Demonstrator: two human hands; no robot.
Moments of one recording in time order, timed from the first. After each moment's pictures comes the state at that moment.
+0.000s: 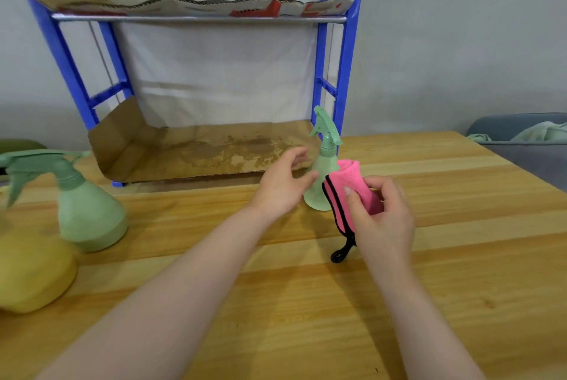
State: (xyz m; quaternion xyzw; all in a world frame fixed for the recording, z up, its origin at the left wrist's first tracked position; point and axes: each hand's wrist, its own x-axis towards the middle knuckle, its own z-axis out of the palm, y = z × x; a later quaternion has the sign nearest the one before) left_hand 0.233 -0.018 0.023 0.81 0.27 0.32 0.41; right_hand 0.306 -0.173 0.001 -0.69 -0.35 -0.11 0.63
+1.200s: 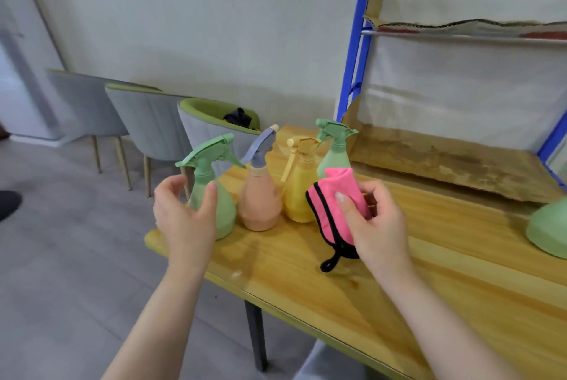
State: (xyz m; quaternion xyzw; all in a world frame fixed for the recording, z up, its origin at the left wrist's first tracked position) left_hand -0.220 -0.048 -0.001 0.43 0.62 0.65 0.11; right_hand 0.029 -0.082 0.011 -0.52 -0.60 0.17 0.59
